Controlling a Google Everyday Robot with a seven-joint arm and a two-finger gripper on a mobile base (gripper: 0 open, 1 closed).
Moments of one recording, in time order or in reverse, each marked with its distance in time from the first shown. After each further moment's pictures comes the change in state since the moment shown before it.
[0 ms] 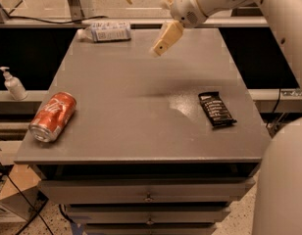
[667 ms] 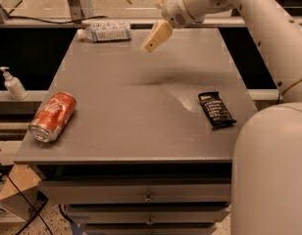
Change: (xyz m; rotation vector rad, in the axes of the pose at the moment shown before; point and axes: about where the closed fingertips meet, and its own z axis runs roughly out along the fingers) arm 0.004 -0.037 0.038 0.054 -0.017 0.020
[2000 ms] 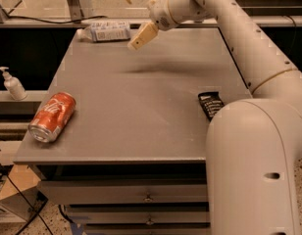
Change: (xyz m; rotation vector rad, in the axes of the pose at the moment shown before) arm 0.001 -0.039 0.057 0.063 -0.066 0.050
